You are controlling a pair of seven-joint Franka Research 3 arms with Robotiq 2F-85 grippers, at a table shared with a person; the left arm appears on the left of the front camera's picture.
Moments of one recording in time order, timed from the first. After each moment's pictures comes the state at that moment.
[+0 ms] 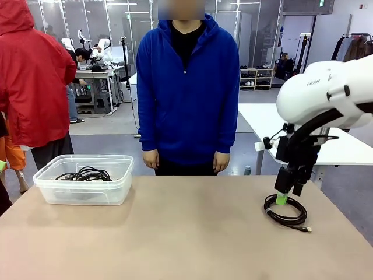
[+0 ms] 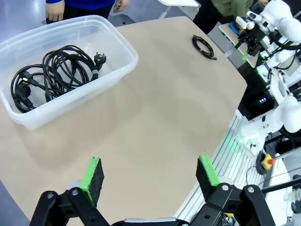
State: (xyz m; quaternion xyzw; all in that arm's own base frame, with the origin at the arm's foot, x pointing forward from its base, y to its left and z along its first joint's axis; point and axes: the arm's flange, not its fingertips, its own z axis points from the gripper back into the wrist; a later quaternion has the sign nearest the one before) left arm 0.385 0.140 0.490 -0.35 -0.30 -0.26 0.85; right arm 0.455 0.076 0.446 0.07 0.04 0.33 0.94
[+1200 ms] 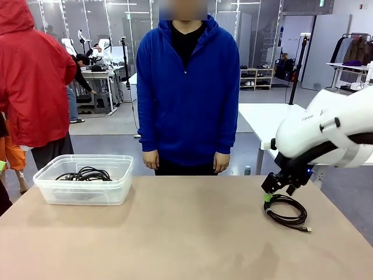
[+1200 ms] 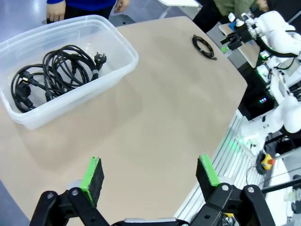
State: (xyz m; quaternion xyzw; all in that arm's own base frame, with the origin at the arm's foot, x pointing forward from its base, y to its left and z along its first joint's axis) left arm 0.384 0.140 0.490 -0.35 -0.30 -0.26 0.85; right arm 0.480 0.061 0.390 0.06 -0.13 0.15 0.98
